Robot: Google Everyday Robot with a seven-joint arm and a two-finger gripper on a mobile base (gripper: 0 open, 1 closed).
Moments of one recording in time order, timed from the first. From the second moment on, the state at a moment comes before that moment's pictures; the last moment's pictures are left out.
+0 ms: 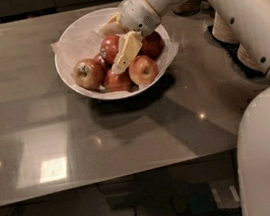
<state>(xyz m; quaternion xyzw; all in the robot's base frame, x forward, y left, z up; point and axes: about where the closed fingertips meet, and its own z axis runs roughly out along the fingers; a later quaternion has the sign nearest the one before) 0.628 0.029 0.930 -0.70 0.56 0.29 0.32</state>
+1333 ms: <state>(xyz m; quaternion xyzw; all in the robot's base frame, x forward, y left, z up) 0.647 0.030 0.910 -0.70 0.59 0.26 0.29</state>
